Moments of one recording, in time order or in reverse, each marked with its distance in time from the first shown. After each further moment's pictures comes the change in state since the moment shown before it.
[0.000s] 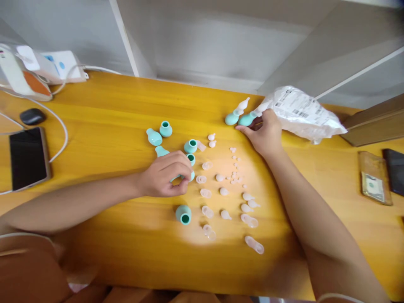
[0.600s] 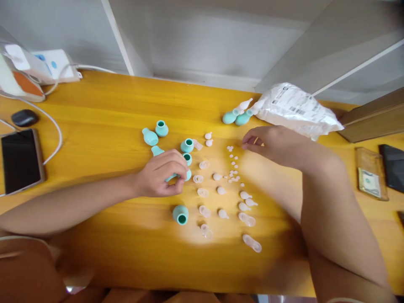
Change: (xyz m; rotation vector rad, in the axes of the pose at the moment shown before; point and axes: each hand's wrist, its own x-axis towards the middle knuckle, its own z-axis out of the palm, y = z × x) left_hand 0.004 -0.001 -0.001 0.020 -0.001 0.003; right_hand -0.006 -0.074 -0.095 -0.193 -0.708 0.007
